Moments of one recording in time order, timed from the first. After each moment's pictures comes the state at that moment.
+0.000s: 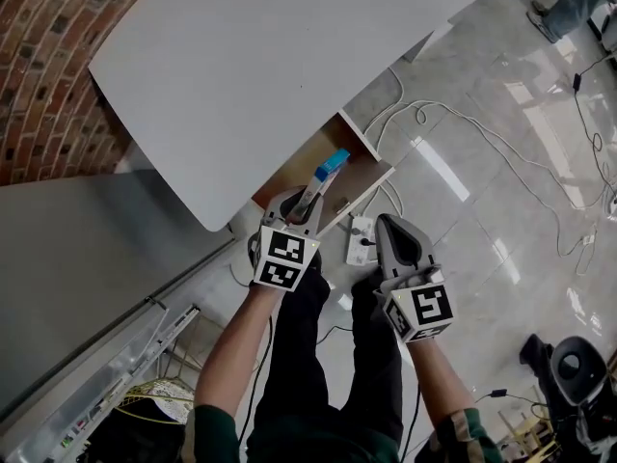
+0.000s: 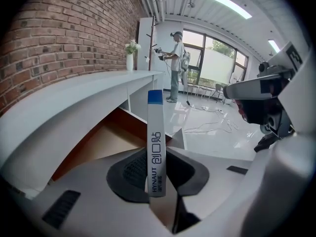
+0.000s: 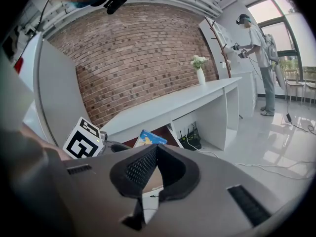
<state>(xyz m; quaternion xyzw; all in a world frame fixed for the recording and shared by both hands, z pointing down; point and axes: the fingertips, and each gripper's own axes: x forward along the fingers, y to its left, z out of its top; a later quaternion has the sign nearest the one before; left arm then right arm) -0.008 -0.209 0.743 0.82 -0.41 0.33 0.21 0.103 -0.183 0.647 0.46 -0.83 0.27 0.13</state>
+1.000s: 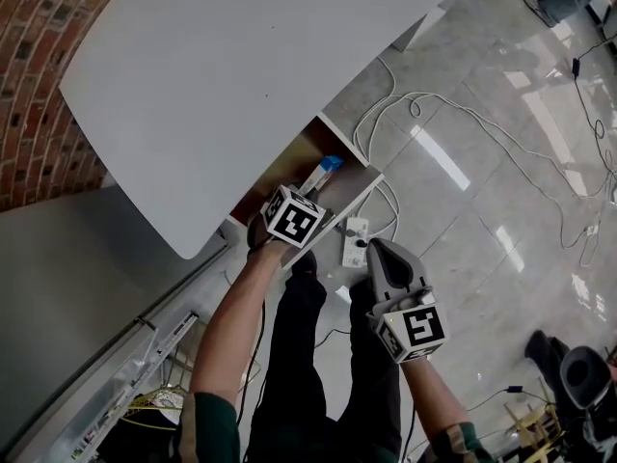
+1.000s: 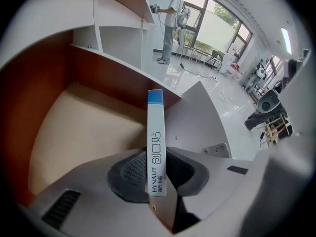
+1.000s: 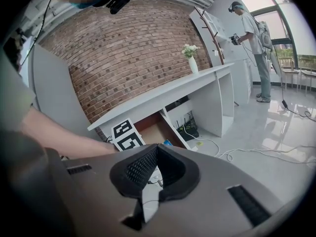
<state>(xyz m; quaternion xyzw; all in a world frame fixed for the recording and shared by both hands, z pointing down) 0.009 -0.228 0.875 0.75 -0.29 0.52 0.29 0.121 -0.159 0.696 0.46 -0.82 0.31 0.15</state>
